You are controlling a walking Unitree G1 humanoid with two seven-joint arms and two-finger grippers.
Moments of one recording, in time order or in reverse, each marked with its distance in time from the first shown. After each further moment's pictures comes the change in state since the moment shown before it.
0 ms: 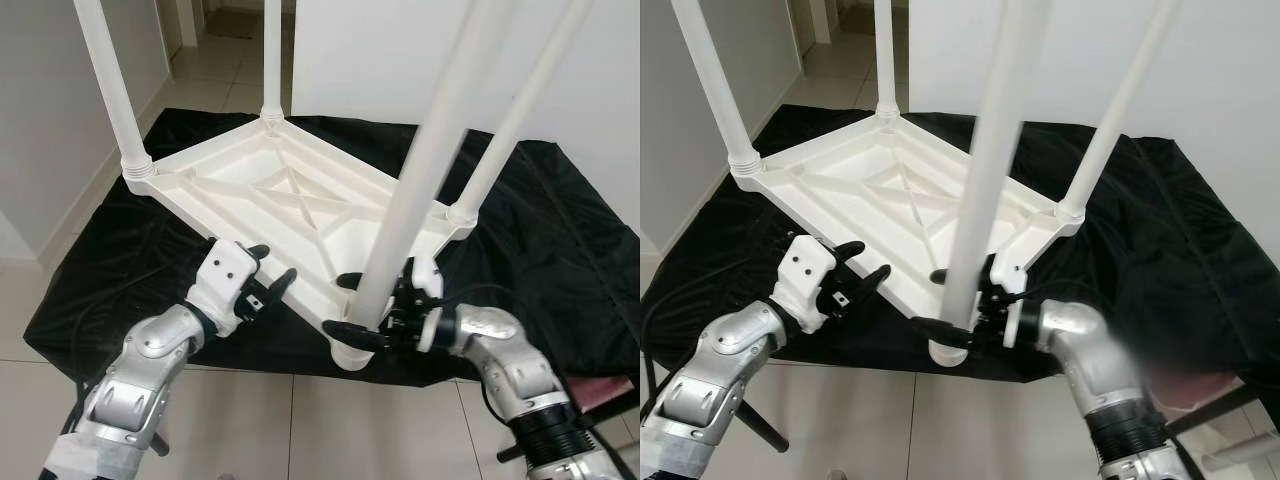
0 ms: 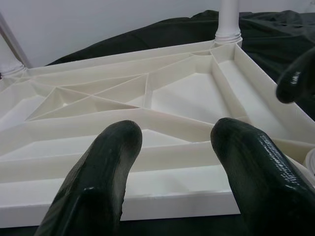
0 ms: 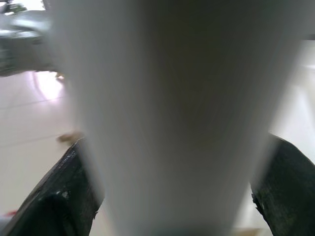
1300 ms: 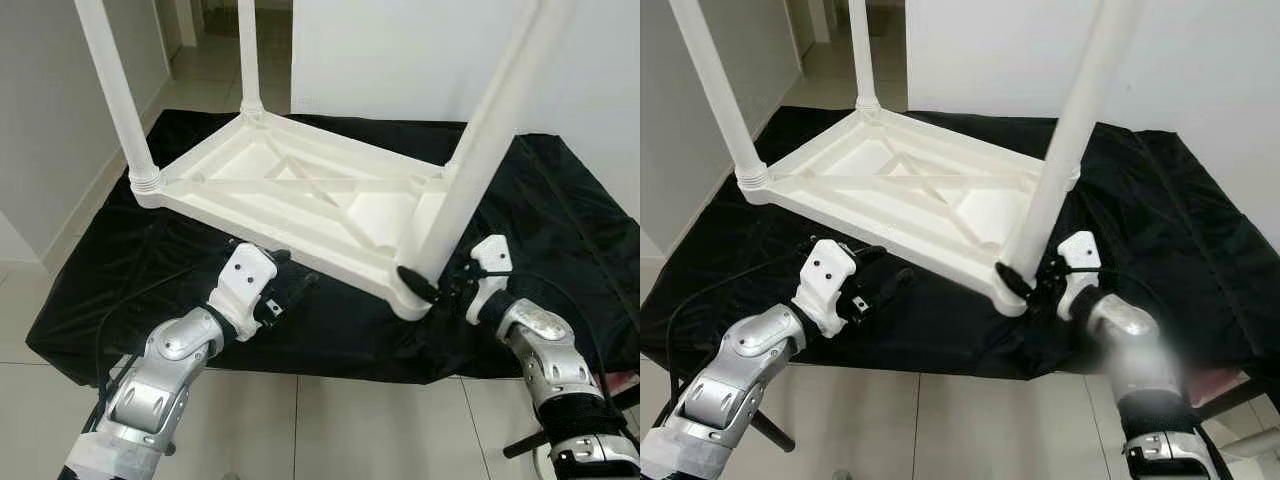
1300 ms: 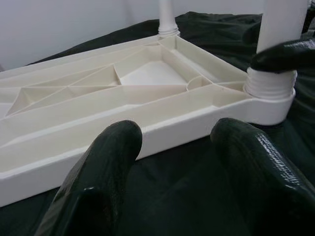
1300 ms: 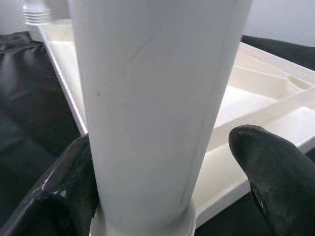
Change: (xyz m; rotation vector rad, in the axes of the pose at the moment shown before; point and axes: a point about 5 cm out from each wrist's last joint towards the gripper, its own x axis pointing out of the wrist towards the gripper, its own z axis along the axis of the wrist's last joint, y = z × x) left arm 0.010 -0.015 0.002 -0.033 -0.026 -0.045; right arm -0.077 -0.067 -0.014 -0.076 0.066 -0.649
